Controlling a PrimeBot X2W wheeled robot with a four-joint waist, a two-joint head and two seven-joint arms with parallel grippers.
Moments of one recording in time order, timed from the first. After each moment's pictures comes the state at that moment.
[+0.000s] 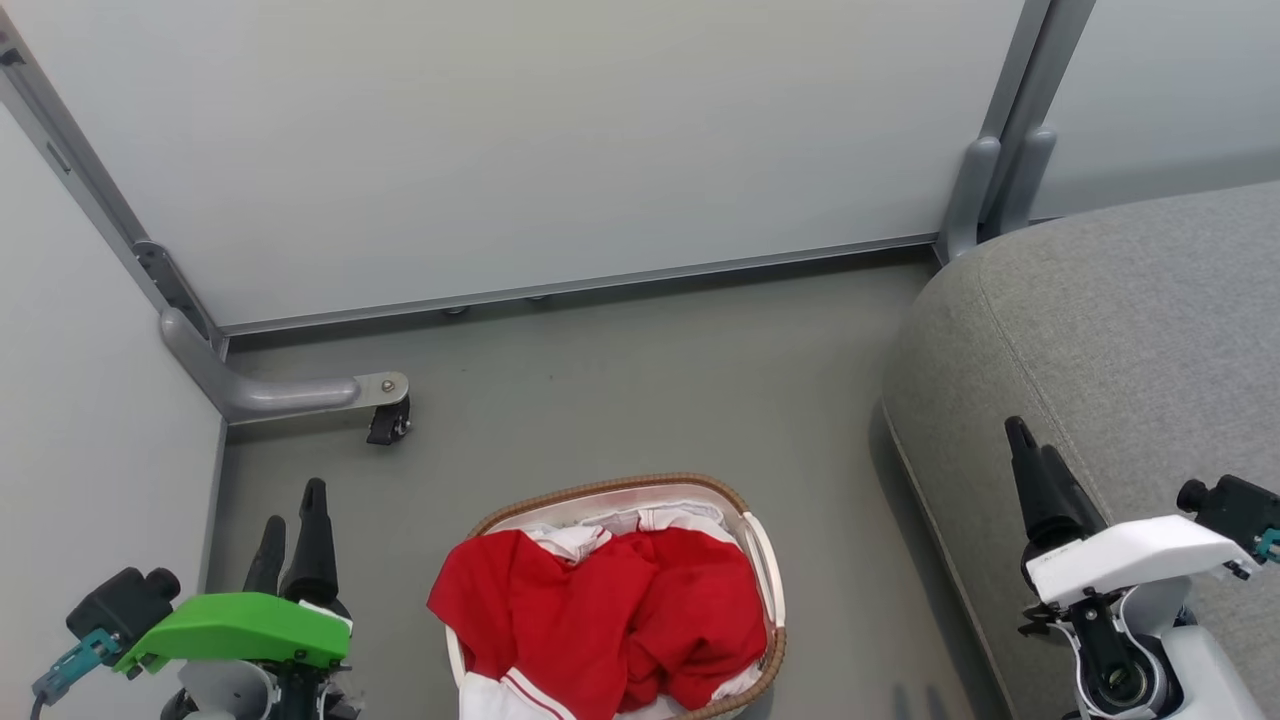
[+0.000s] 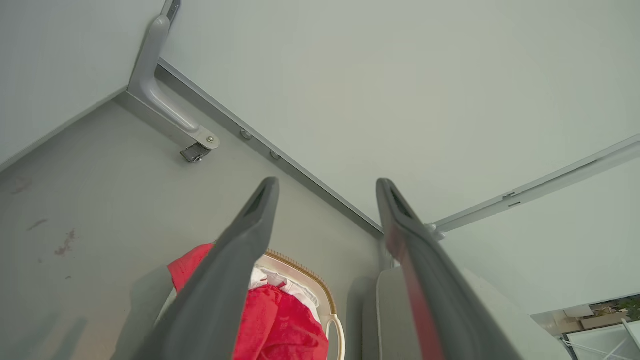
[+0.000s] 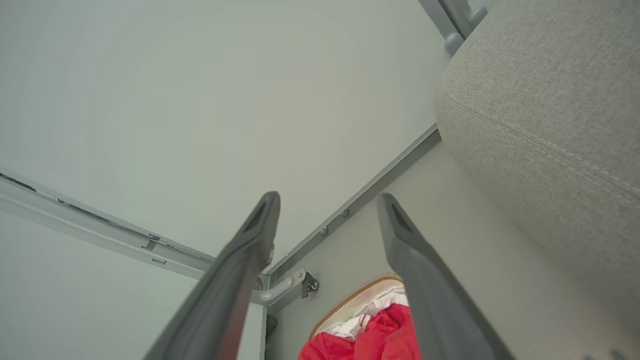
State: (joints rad) left arm -0.10 0.09 0.00 0.34 -0.94 -0.11 -0.04; right arm -0.15 -0.10 -0.01 0.29 0.98 0.13 -0.04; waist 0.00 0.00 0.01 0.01
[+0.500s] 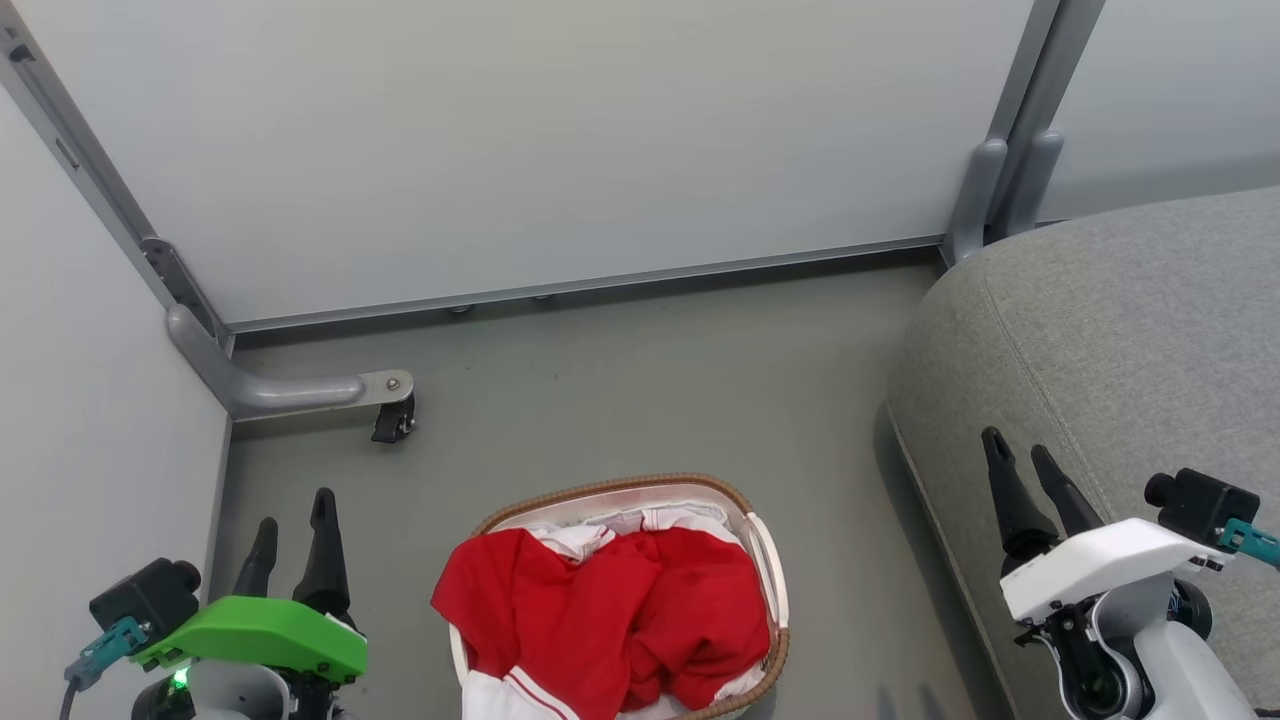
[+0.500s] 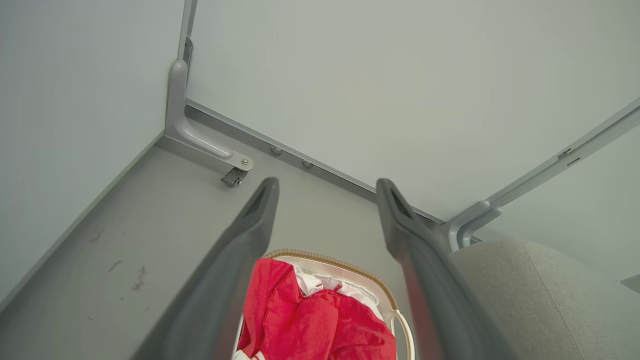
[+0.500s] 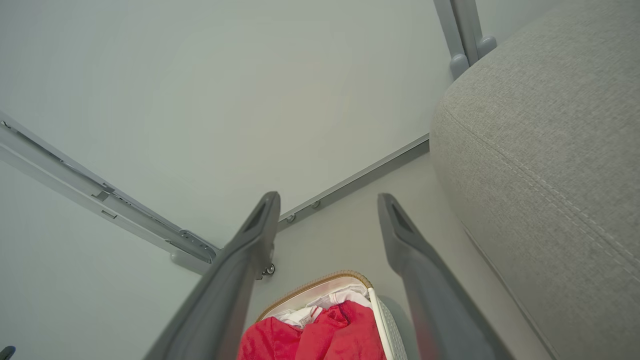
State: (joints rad) left arm -0.10 0.12 -0.05 0.36 -0.74 -0.09 -0.09; right arm -0.17 -0.12 0.04 0.34 0.76 0.13 -0.09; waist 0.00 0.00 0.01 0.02
